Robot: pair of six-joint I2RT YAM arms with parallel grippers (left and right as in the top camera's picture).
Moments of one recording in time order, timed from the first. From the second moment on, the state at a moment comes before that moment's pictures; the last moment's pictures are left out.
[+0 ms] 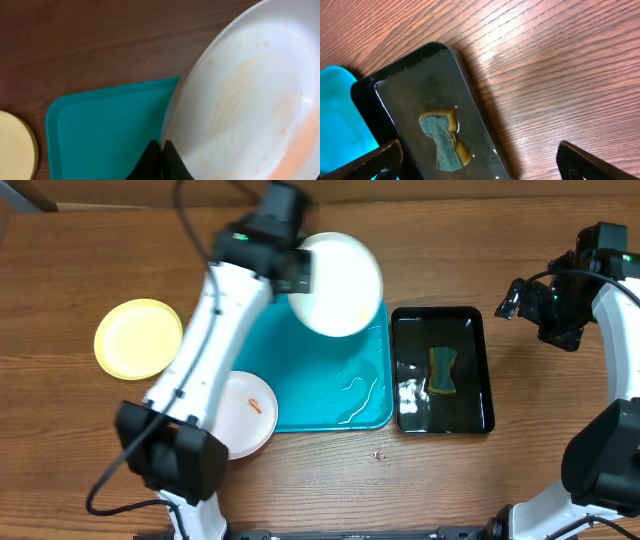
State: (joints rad) left arm -0.43 1.93 1.95 -1.10 -0.20 -0.24; right arm -0.24 1.81 1.59 -1.18 -0.22 0.21
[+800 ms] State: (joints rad) left arm -1.05 2.03 1.96 -0.96 -1.16 -0.19; right arm -0.24 1.81 1.59 -1.18 -0.22 0.21
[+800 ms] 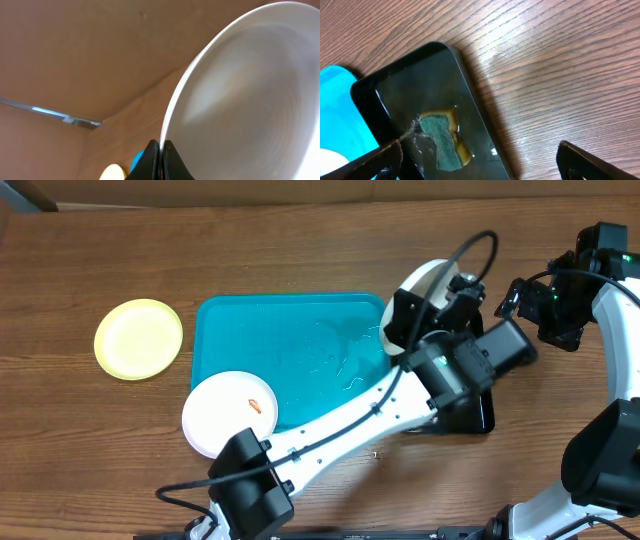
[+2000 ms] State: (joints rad) left arm 0.65 2.03 1.96 -1.41 0.05 -0.32; right arm -0.24 1.81 1.59 -1.18 -0.22 0.21
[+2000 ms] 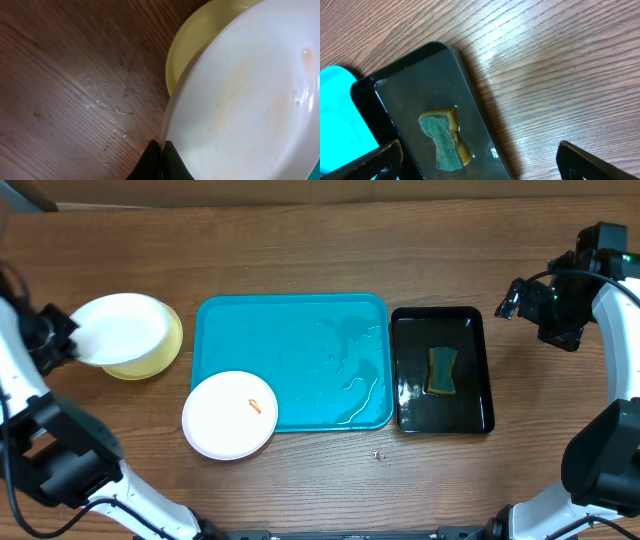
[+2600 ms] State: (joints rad) left arm 0.64 2.02 1.89 -1.33 0.03 -0.34; right arm -0.24 1.81 1.59 -1.18 -0.22 0.21
